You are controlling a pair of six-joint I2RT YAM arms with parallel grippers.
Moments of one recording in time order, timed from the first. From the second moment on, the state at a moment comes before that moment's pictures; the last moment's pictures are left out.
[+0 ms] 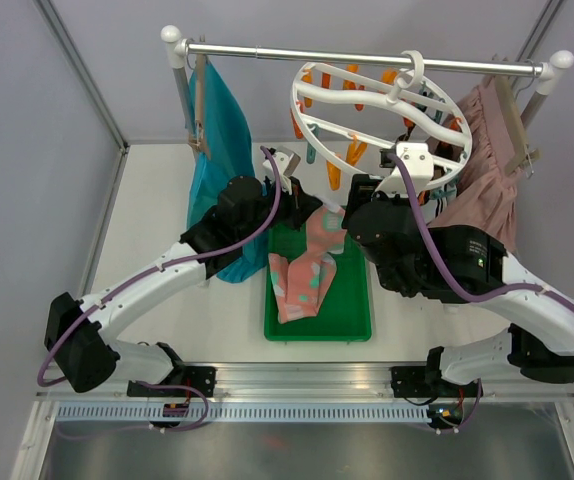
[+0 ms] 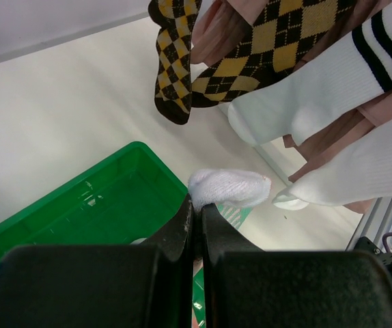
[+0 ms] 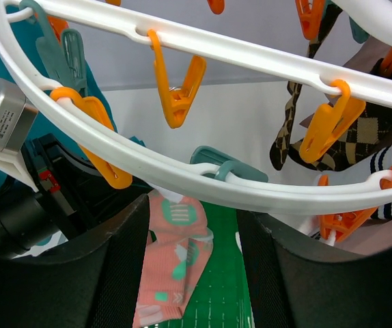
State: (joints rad) left arm -0.79 1.33 1.14 0.05 0.08 -0.29; right arm 1.27 1.31 1.84 -1.05 1.18 0.61
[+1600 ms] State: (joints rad) left arm -0.79 1.34 1.14 0.05 0.08 -0.29; right arm 1.27 1.40 1.88 -1.08 1.31 0.60
